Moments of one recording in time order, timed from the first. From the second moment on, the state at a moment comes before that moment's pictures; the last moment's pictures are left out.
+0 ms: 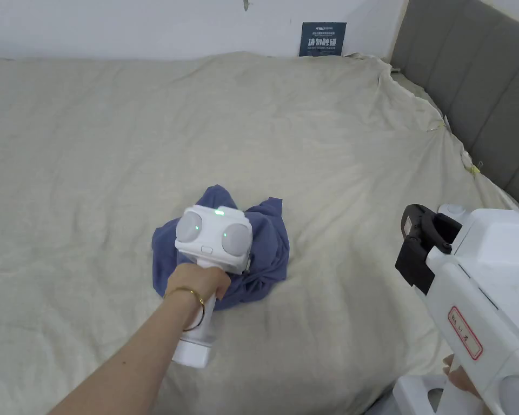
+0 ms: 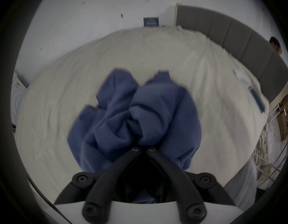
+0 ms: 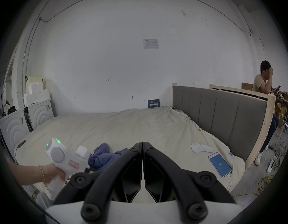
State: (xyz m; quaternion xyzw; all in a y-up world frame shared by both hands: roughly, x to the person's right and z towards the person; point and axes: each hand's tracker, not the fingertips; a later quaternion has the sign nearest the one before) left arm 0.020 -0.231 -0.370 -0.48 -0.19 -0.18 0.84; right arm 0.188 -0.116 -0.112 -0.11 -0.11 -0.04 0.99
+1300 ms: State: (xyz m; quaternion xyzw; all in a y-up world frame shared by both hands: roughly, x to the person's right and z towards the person) left arm -0.144 -0.140 -0.246 -0.08 -0.07 -0.03 0.99; right arm 0.137 -0.106 -0.142 -0.06 -0.04 -0.01 1.00
